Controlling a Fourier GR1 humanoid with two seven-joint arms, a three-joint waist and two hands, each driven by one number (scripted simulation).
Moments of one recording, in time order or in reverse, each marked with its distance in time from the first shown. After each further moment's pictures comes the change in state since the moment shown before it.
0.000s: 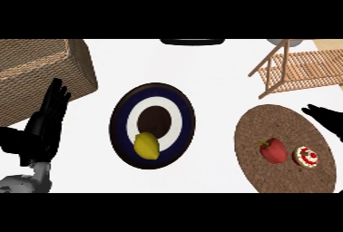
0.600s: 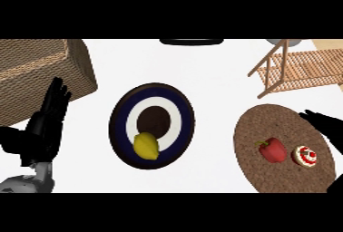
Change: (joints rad) left arm 0.006 -0.064 0.047 -0.030 -0.081 -0.035 0.046; right arm 0.036 0.130 -0.019 0.162 0.236 -0.038 -0.164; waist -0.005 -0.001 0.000
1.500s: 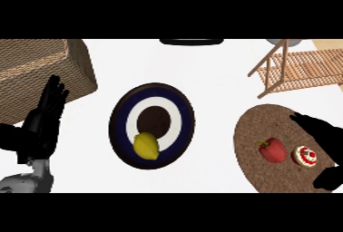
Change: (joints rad) left arm -0.011 -0.071 0.096 0.000 -0.077 -0.097 0.029; right arm -0.029 0.153 -0.043 0.229 0.222 -0.085 -0.243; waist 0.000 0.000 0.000
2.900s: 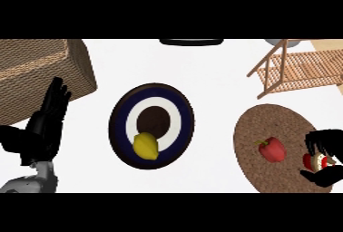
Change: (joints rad) left arm 0.011 -0.078 0.045 -0.017 -0.072 -0.054 0.017; right arm -0.078 0.053 -0.142 0.402 0.038 -0.201 -0.423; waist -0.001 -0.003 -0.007
